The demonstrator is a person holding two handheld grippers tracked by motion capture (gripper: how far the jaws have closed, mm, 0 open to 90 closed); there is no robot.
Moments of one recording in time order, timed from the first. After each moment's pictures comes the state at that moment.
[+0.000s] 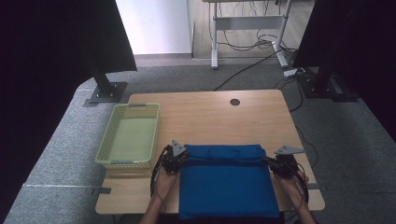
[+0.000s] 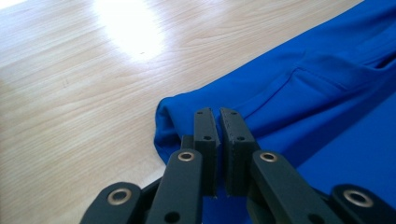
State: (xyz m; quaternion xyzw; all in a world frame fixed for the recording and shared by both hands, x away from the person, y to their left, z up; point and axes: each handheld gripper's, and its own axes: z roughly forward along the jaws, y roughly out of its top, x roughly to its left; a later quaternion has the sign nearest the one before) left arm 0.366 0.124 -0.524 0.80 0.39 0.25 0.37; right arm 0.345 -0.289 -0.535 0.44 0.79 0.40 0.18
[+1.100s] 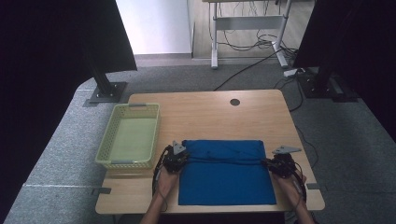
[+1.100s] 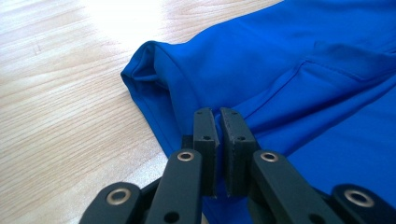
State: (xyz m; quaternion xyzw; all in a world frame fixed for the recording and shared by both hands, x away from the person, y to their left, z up) left arm 0.382 0.126 -0.550 0.81 0.41 0.22 0.36; right arm 0.357 -0.290 -0.552 0.45 0.79 0.38 0.15
